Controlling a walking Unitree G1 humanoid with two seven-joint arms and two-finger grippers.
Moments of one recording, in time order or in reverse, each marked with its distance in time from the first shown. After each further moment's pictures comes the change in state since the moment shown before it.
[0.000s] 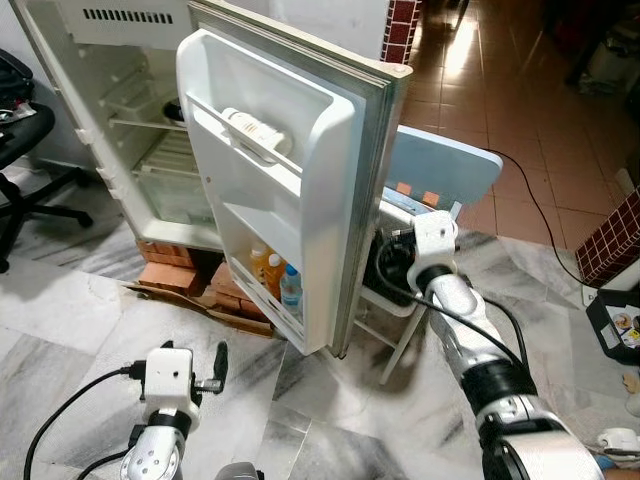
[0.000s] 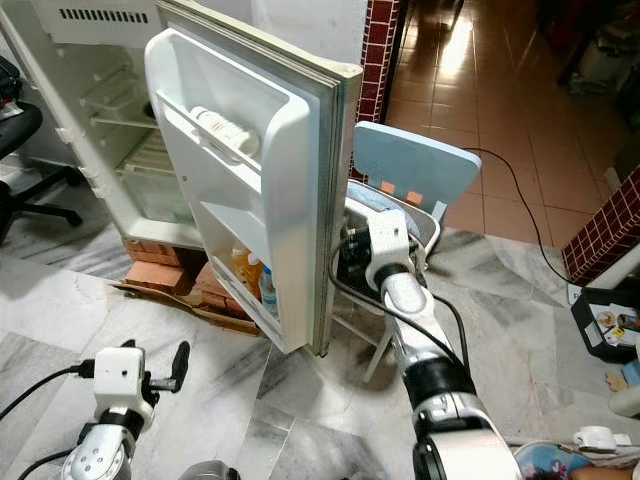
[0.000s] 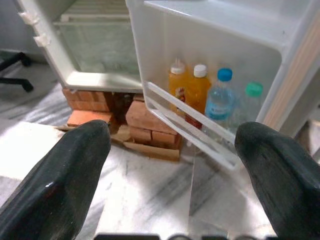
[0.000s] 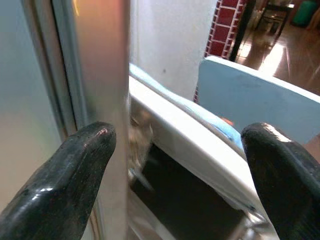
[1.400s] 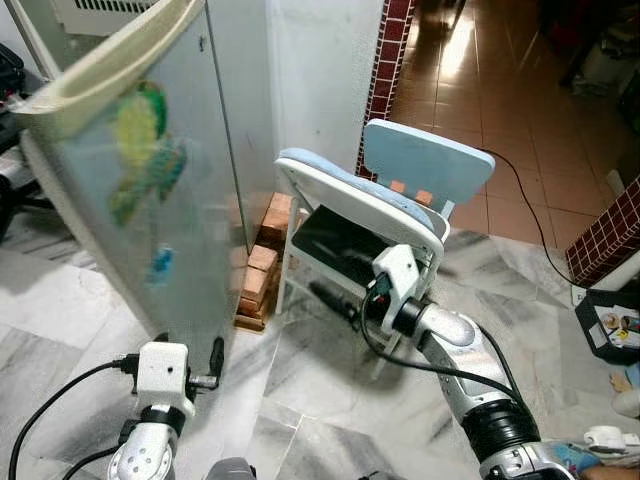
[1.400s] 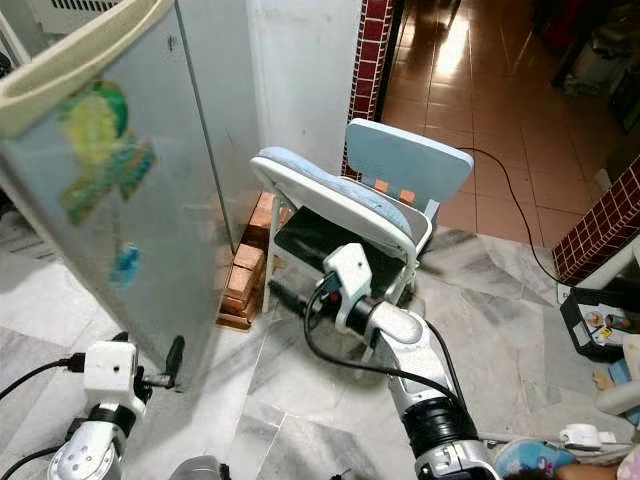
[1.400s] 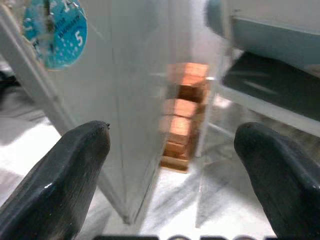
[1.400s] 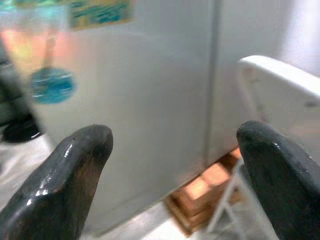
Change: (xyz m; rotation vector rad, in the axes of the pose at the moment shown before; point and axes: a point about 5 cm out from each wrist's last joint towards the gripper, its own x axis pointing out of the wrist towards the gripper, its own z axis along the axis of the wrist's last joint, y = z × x) left arm -0.004 0.003 0.021 0.001 -0.026 0.106; right arm -0.052 0.042 -0.021 0.111 -0.086 0.572
